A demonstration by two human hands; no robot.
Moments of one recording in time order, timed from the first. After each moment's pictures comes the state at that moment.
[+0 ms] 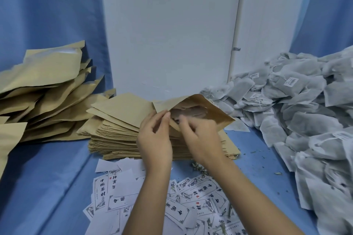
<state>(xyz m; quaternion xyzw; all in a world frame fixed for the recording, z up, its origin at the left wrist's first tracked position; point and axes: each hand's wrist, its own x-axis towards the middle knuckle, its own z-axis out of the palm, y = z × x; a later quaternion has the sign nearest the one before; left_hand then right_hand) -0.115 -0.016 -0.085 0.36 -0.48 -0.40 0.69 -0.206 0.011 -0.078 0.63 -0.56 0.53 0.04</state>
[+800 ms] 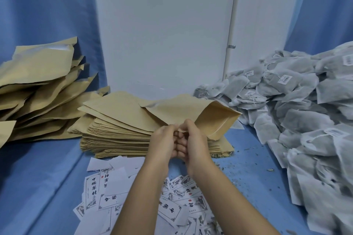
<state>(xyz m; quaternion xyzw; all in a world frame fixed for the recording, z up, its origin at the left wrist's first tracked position) -0.126 -0.008 -0.082 0.38 -0.47 -0.65 0.46 -0.193 0.011 -0.089 0.25 -0.47 0.70 -0.47</state>
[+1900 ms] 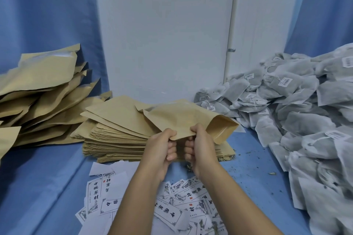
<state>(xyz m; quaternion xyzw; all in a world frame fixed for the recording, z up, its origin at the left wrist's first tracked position) -0.122 -0.014 -0.084 0.33 -0.40 -0.71 0.47 -0.210 0.005 -0.095 0.21 -0.48 0.72 -0.45</state>
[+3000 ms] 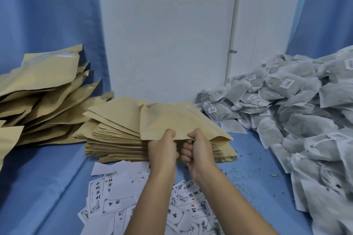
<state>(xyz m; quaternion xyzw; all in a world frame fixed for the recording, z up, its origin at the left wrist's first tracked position) -0.136 -0.011 -0.089 0.43 -0.36 -0.59 0.57 -0.202 0.003 -0.098 0.17 -0.41 0.73 -0.51</state>
